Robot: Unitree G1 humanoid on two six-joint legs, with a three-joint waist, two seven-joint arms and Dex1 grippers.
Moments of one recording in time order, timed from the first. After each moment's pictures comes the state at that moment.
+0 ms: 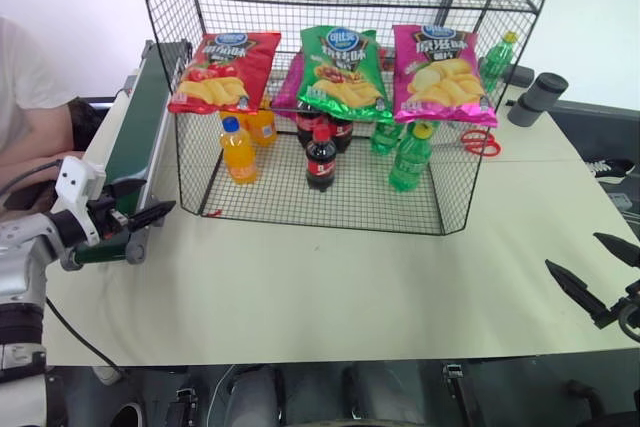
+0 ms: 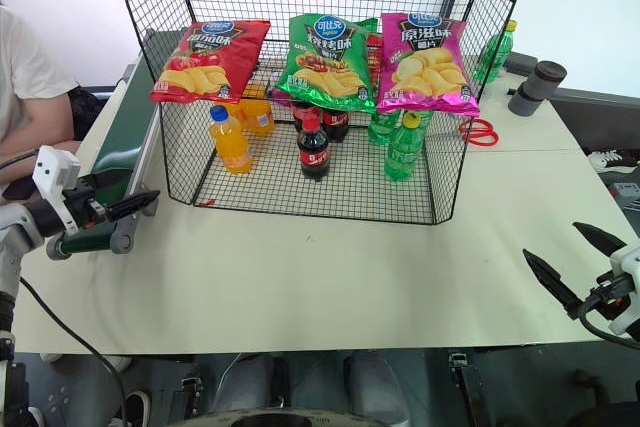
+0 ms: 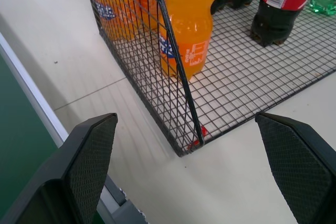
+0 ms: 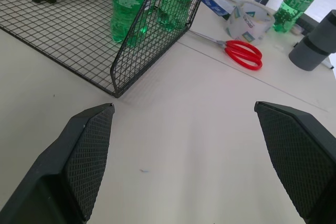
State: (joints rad) left arm -0.33 0.84 0.29 0.47 -0.39 0.20 -1.09; right arm 0.45 -0.69 -0.73 -0.17 0.47 0.04 0.89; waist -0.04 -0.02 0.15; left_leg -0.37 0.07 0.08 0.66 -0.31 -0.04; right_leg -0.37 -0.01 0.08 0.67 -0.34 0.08
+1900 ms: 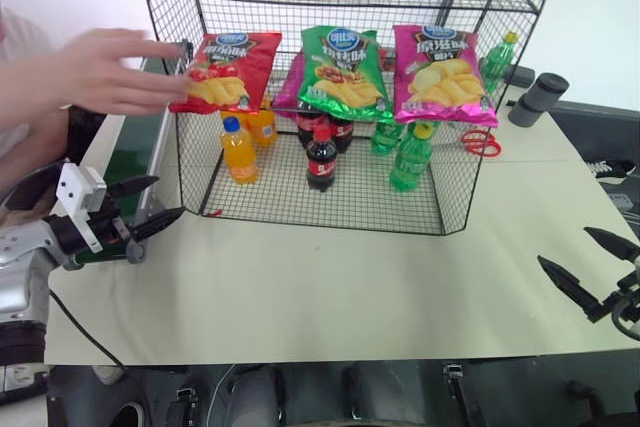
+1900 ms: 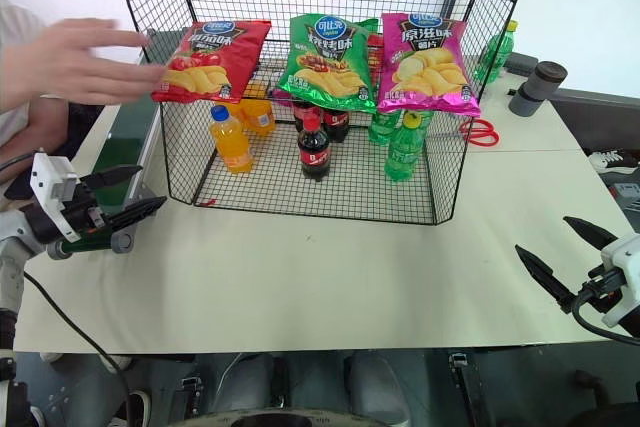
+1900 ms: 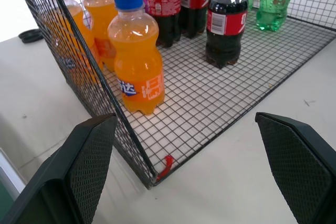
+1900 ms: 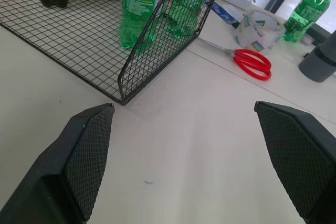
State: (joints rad) left arm -0.23 0.80 0.34 0.33 -0.45 0.07 -1.18; right arm 0.40 -0.69 -0.71 -0.16 0.45 0.04 0.92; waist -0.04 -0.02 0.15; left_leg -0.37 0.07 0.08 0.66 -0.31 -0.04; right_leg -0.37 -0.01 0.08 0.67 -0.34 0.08
